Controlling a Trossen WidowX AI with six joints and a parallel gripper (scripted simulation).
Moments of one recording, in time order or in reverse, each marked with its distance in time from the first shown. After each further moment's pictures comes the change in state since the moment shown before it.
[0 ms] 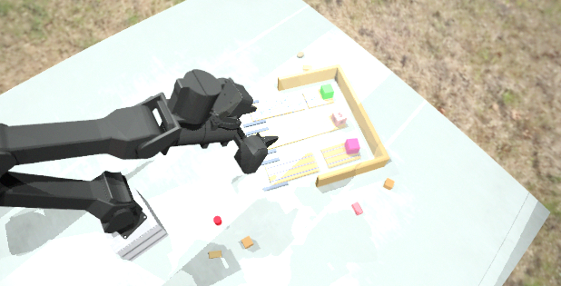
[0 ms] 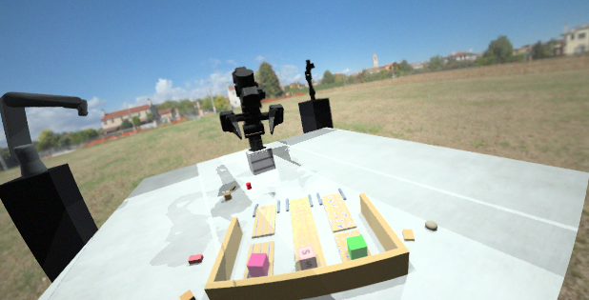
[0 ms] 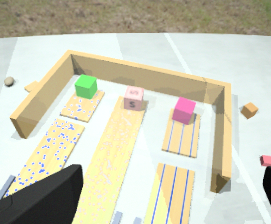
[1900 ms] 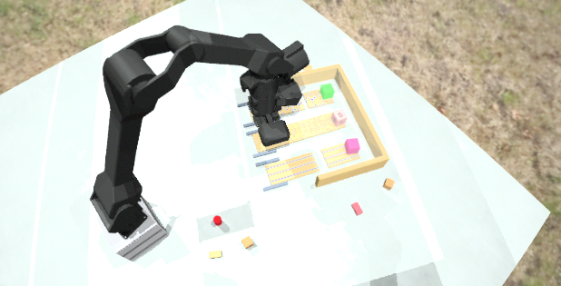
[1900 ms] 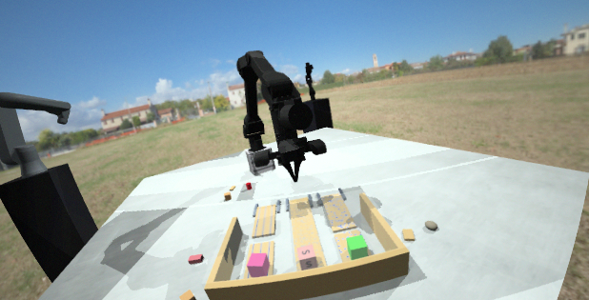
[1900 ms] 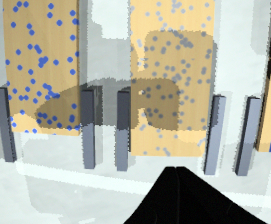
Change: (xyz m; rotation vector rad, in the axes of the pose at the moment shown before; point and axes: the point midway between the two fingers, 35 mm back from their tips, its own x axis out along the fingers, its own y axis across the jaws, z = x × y) arm 0.119 0.082 -0.065 0.229 0.989 -0.020
